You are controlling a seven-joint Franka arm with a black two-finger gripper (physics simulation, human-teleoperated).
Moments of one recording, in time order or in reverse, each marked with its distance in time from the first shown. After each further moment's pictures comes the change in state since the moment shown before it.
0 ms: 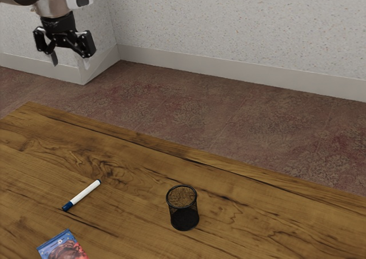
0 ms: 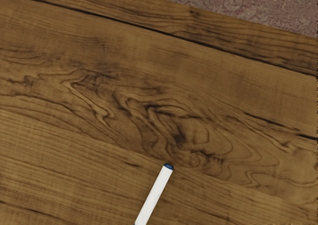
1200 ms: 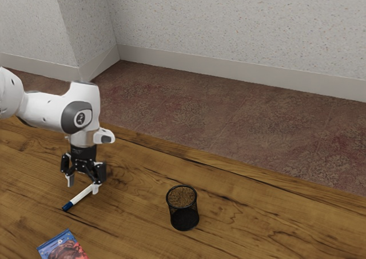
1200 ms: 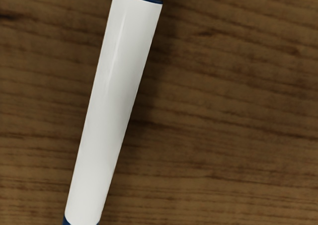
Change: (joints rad) arm 0.076 0.259 0.001 -0.603 -0.062 0.391 0.205
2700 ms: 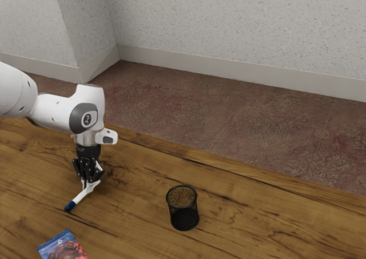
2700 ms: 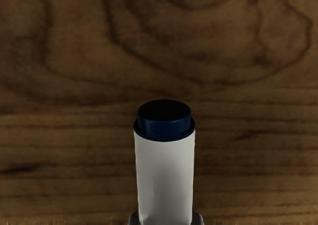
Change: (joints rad) arm 0.048 0.138 -0.027 0.131 0.024 0.029 0.247
